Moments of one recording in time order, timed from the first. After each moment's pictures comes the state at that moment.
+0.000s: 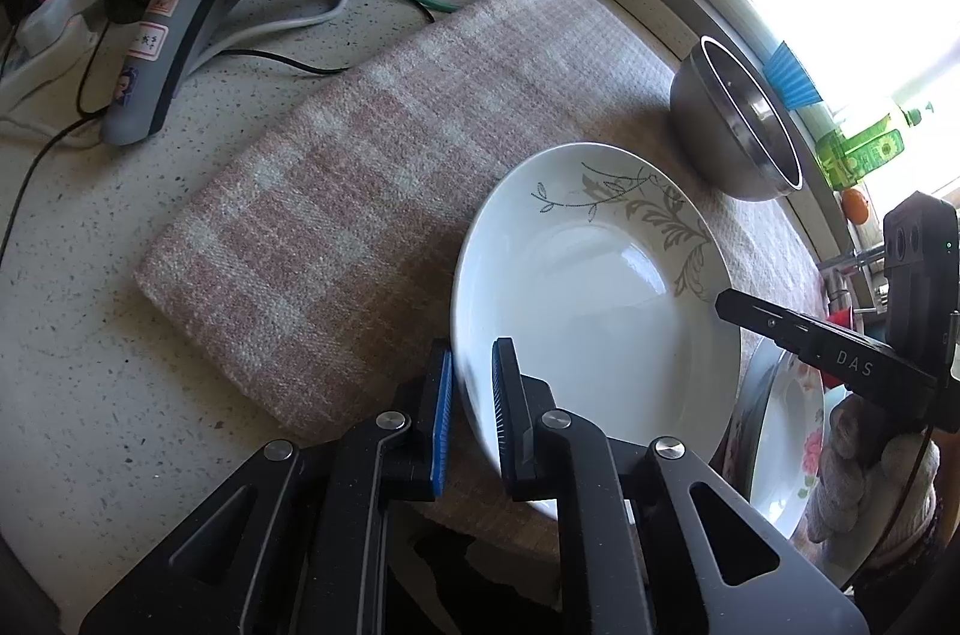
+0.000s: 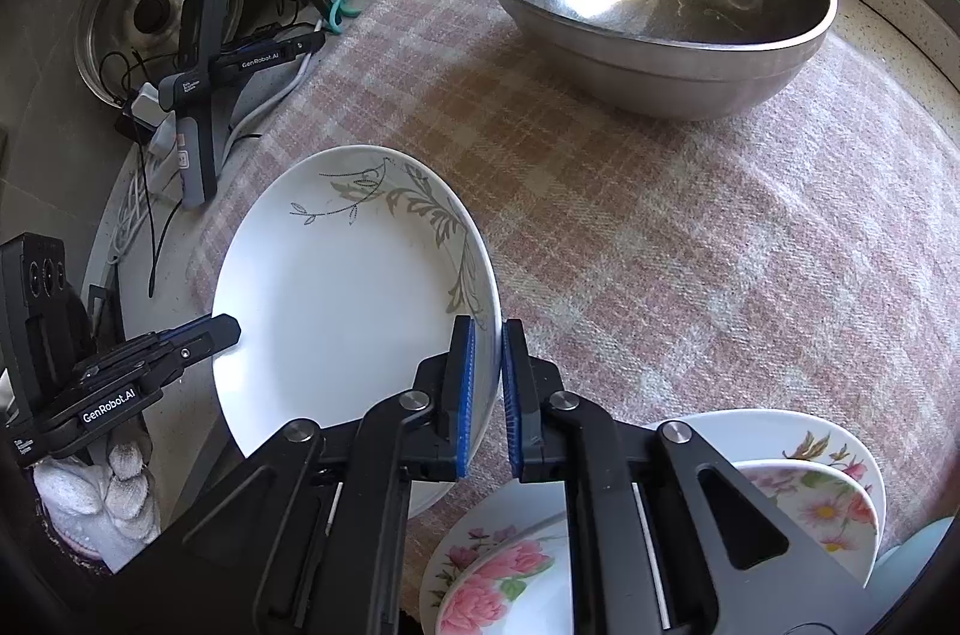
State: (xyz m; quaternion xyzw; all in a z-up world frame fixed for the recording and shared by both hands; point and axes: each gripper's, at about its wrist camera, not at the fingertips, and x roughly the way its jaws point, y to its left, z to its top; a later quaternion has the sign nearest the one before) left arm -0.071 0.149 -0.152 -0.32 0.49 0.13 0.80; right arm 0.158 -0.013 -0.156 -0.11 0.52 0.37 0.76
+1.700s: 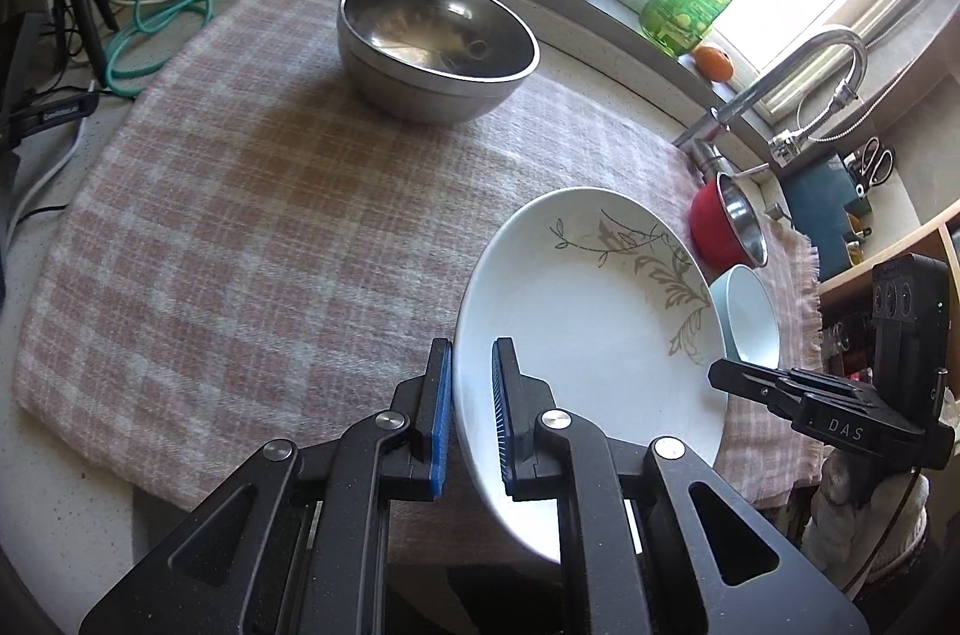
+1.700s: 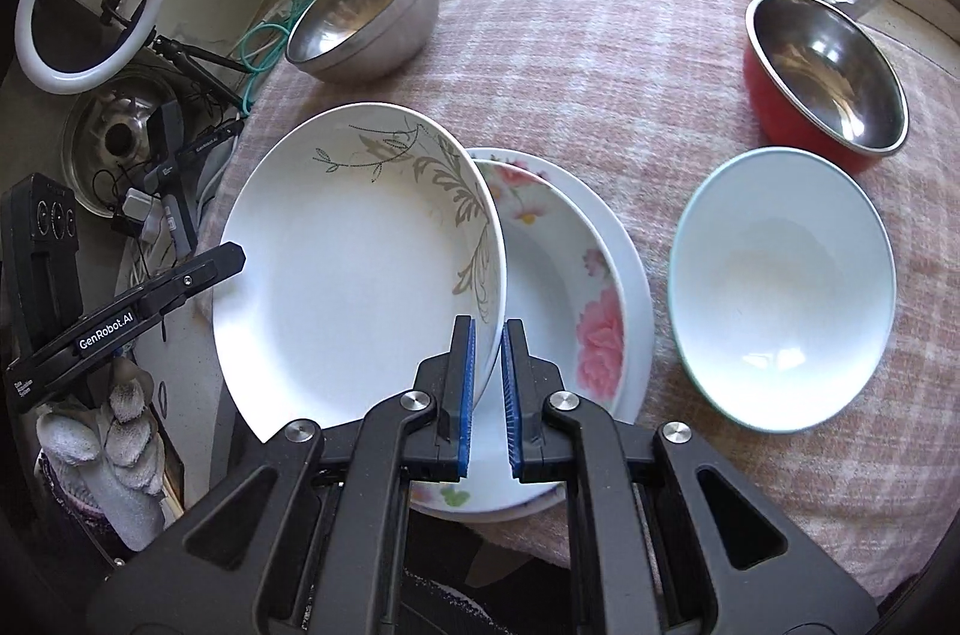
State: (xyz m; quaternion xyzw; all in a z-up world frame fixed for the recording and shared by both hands) left arm -0.004 0.016 -0.099 -0.20 0.51 -0.03 0.83; right arm 0.101 -0.220 -0.131 0.04 0.52 0.26 0.81
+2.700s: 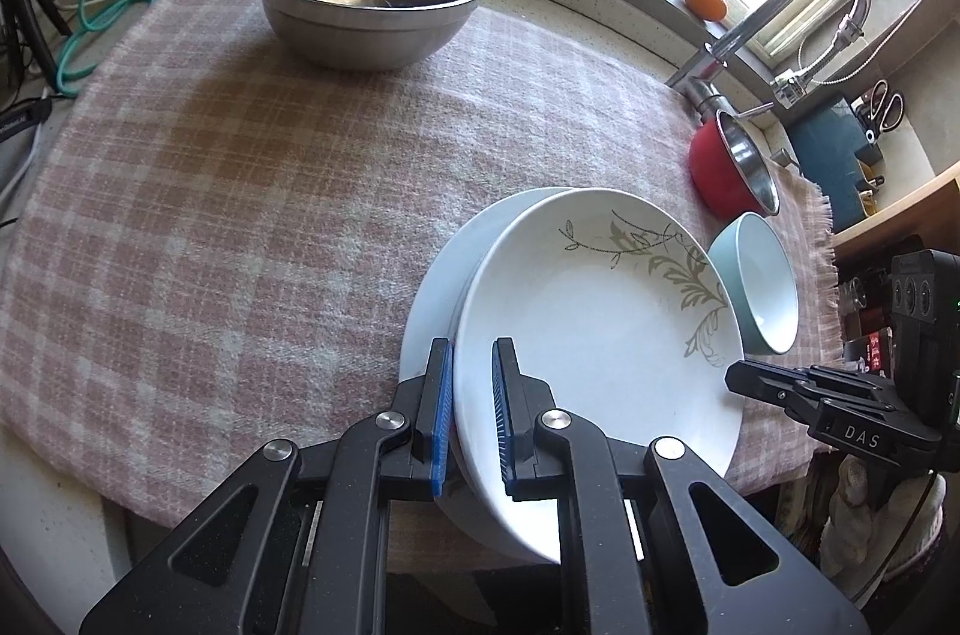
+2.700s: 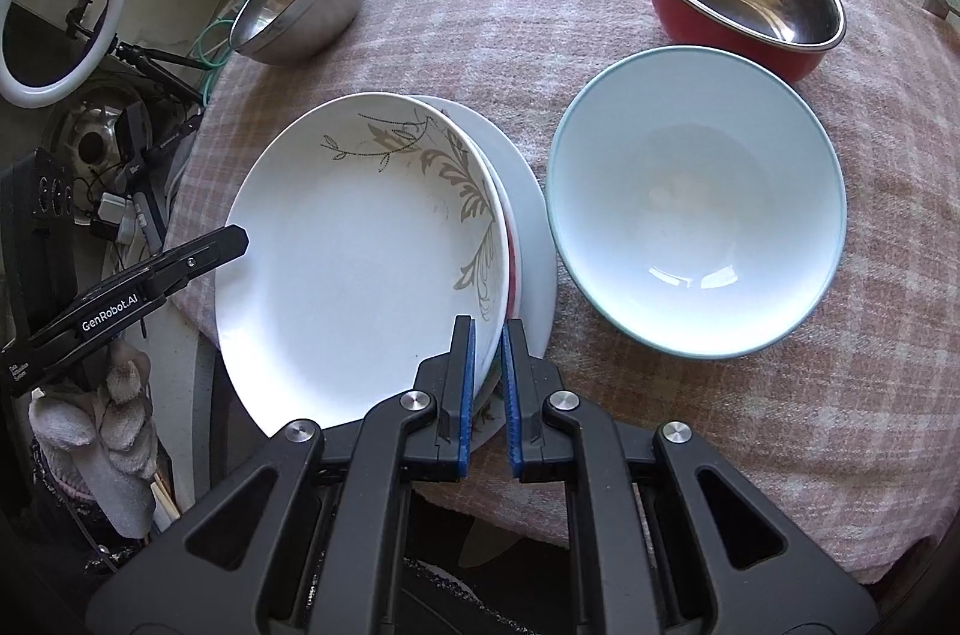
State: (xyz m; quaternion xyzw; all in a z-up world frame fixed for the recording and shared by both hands) left arm 0.011 -0.018 -0.120 -0.17 0.55 -0.05 0.82; right arm 0.098 -0.254 -0.151 0.05 0.54 0.23 0.80
